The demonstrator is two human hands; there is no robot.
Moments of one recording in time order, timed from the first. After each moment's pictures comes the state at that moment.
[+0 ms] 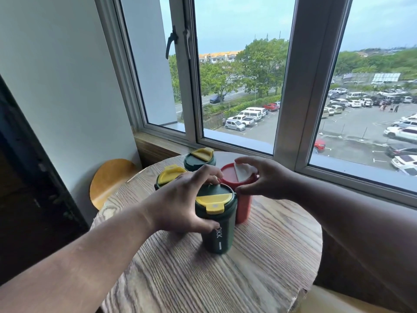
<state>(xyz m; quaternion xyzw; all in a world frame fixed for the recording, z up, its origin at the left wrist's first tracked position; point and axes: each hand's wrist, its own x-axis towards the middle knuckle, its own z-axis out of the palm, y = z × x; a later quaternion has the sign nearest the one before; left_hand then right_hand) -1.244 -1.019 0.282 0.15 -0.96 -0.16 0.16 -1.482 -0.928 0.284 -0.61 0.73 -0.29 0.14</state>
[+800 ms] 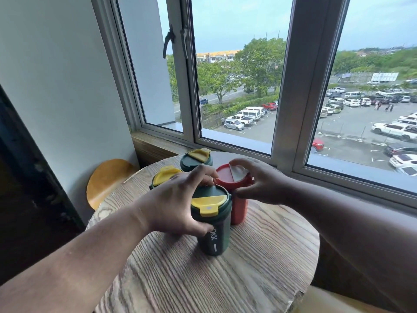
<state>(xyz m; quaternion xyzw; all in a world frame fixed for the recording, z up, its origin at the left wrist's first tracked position) -1.246 -1.022 0.284 0.15 -0.97 -0.14 0.15 -1.482 -0.932 0.276 -0.62 0.72 -0.28 0.14</state>
